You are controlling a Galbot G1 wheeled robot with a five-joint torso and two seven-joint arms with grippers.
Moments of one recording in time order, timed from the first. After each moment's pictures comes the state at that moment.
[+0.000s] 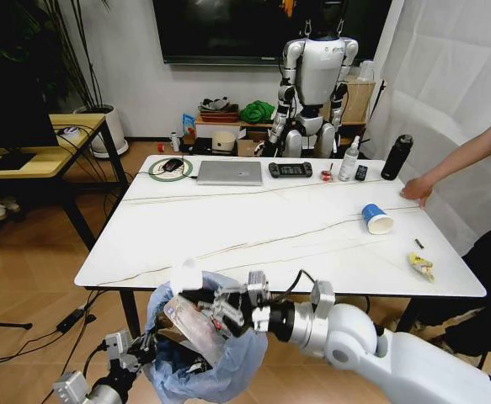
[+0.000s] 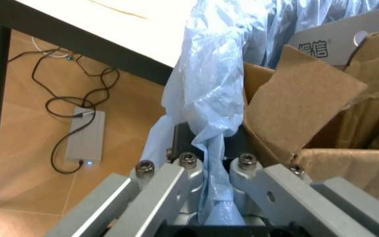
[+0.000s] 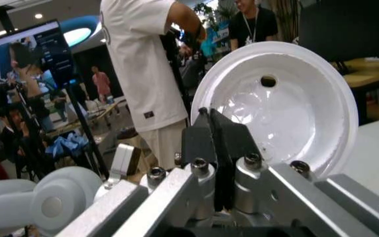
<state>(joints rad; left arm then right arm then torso) 1.89 -1.30 -0.69 -2.15 -0.75 0.24 0.13 -0.81 0.80 -0.44 2.04 0.97 0.07 -0.47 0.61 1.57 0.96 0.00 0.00</state>
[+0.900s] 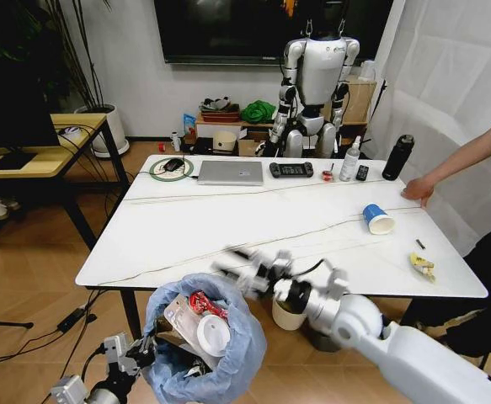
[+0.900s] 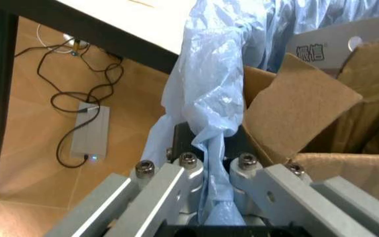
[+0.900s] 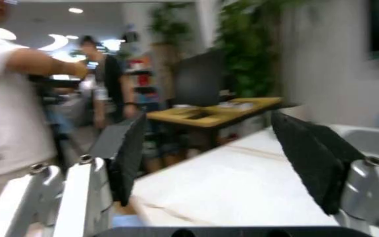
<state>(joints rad) 1.90 -1.31 -0.69 -2.13 -0.72 0.23 0.15 -1.01 0.82 0.00 1.83 0.90 0.24 -0.41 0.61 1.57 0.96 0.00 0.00</state>
